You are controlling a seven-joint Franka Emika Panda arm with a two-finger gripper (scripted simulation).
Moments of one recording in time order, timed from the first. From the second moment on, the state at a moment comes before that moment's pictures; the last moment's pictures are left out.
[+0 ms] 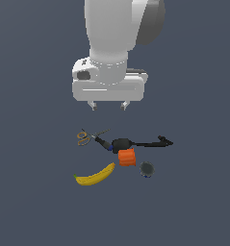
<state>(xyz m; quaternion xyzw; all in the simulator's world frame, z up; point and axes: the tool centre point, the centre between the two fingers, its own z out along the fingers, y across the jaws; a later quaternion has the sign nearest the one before) 0.005 -0.018 0.316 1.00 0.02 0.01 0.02</state>
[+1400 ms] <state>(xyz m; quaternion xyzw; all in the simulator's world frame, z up) 0.014 0.011 0.288 1.00 0.09 0.01 0.02</state>
